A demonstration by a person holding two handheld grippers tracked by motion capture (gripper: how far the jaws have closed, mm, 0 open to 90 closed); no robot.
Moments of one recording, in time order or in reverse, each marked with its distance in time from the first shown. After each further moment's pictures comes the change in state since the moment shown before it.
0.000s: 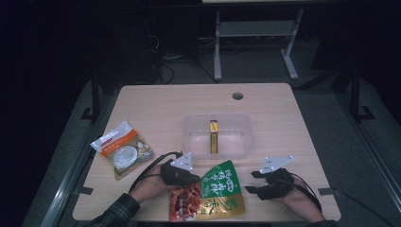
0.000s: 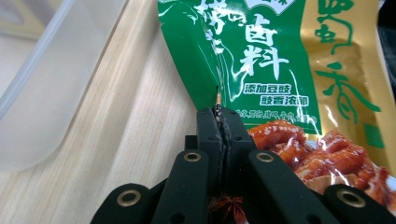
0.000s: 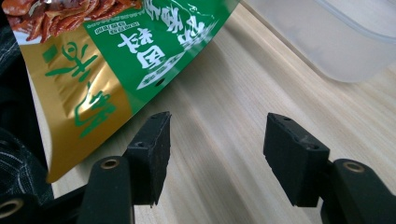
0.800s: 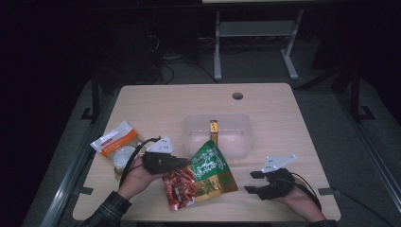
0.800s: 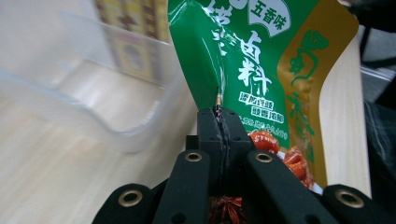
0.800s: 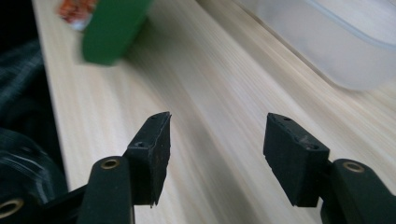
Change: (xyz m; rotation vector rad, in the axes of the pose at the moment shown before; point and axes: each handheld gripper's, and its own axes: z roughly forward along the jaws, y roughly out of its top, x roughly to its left) left arm 0.009 0.008 -0.070 -0.175 0.147 -0.116; right arm -0.001 0.000 -0.002 -0.041 0.054 0.024
